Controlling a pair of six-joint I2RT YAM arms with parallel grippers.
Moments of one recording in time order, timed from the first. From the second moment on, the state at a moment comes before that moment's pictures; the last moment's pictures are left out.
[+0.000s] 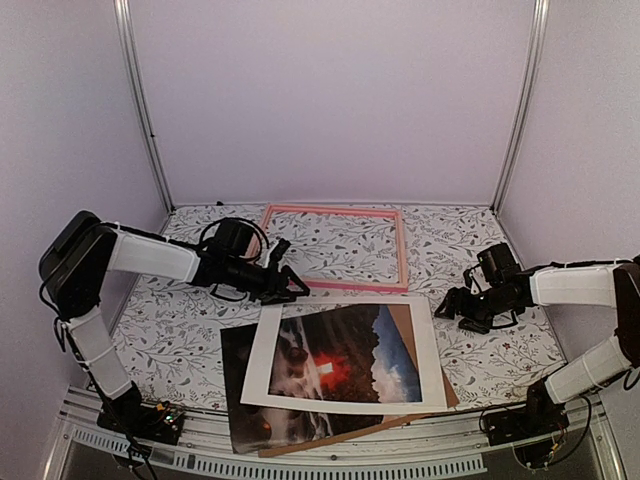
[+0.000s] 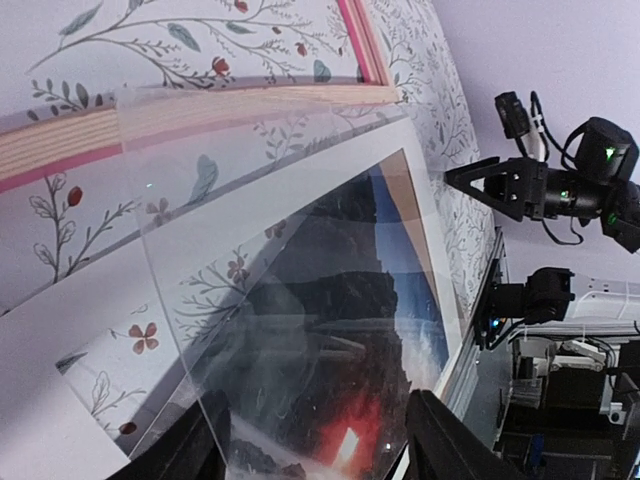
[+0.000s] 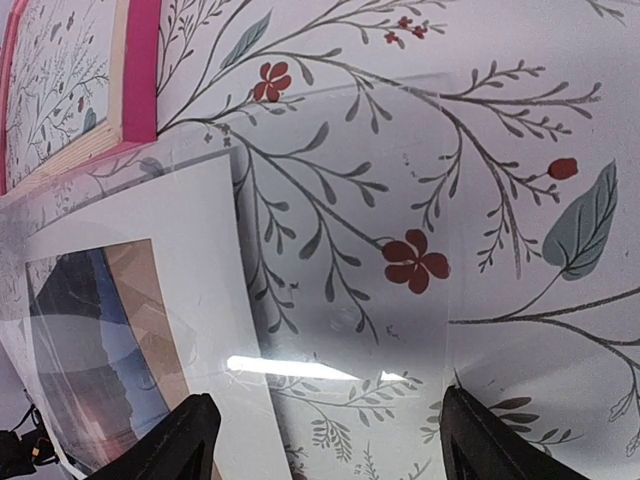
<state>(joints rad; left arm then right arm) -0.58 1.79 0.95 0.05 0.67 -0.59 0.31 1.39 0.59 -0.29 -0.28 0.61</state>
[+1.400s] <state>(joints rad) -0.60 1.68 0.89 0.27 0.62 -0.50 0.32 1.42 0.66 -0.33 -0.32 0.55</state>
